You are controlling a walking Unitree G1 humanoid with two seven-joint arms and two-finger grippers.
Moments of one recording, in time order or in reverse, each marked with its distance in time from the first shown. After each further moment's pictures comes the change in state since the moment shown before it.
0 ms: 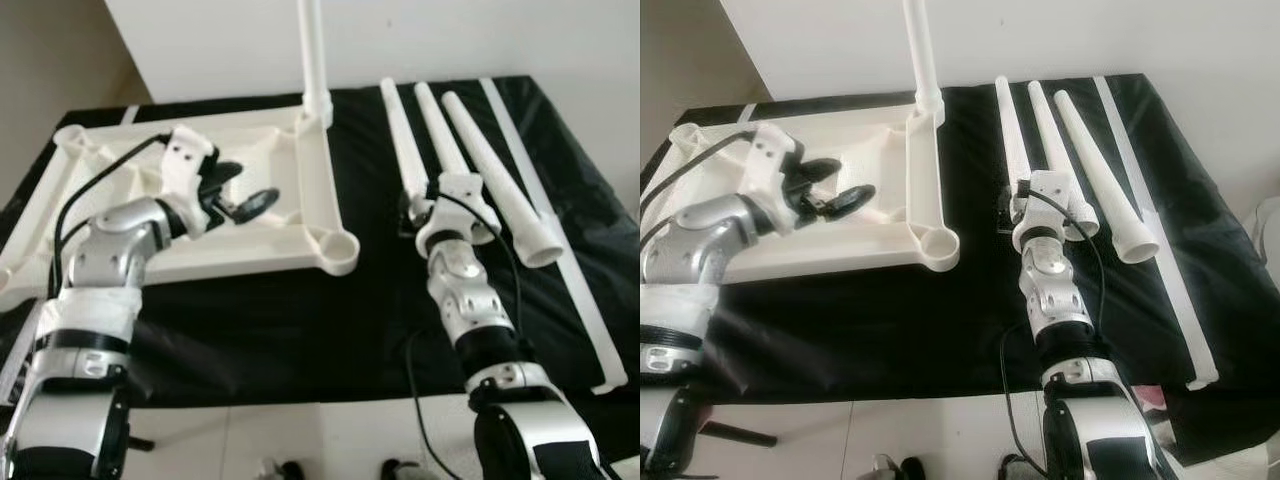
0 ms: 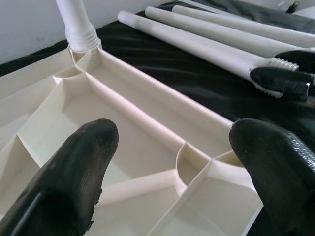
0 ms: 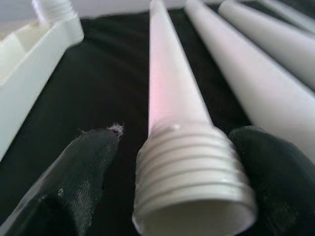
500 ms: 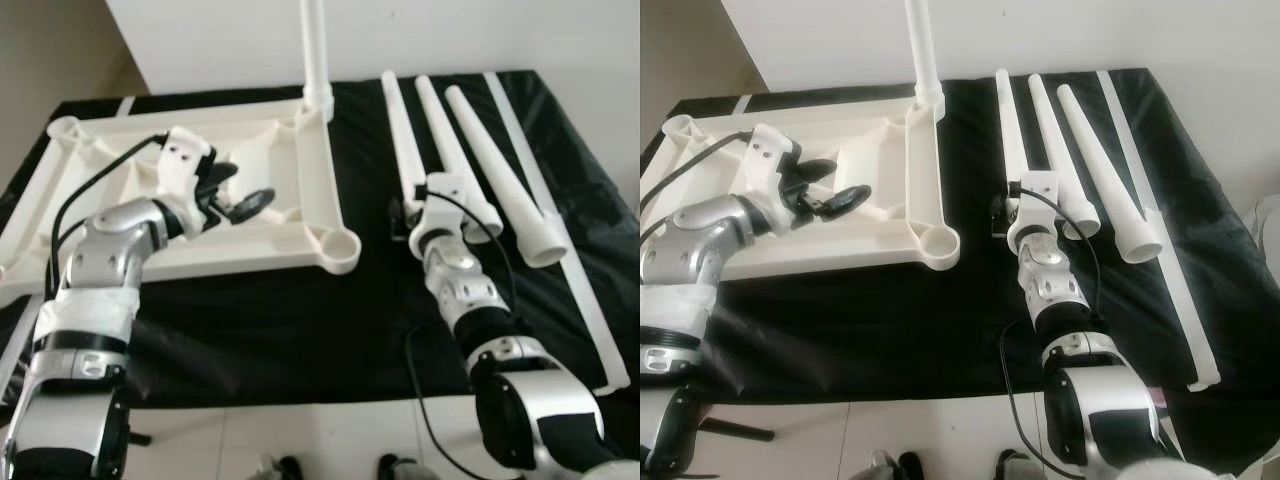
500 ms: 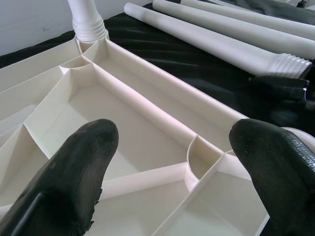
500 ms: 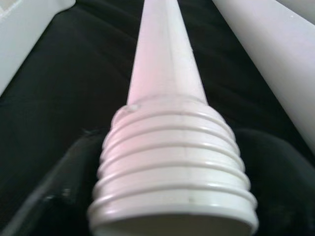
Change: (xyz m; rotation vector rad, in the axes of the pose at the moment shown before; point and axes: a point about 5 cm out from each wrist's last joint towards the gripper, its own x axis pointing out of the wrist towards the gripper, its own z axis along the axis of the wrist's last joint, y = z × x) left arm -0.002 0.002 0.000 0.004 0.009 0.019; right arm 0.011 -0.006 -0.007 0.000 0.084 0.015
